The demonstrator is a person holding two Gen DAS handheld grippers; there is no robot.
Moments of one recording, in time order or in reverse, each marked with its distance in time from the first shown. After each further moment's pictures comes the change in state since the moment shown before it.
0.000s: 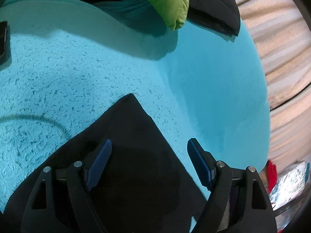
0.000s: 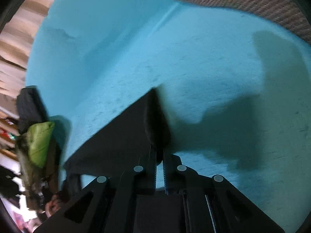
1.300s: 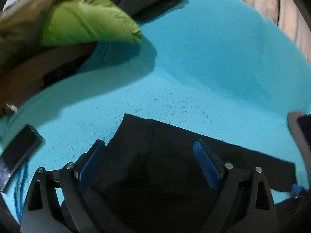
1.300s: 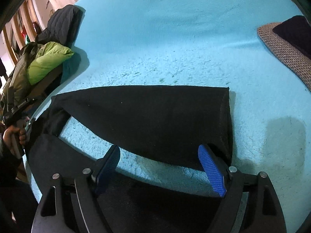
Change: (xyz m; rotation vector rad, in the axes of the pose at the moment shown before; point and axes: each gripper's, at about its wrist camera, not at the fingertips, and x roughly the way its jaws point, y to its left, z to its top) left arm -0.014 -0.087 -0.059 0.649 -0.145 0.414; right arm 0.023 0.085 -0.070 -0.665 0.006 0.113
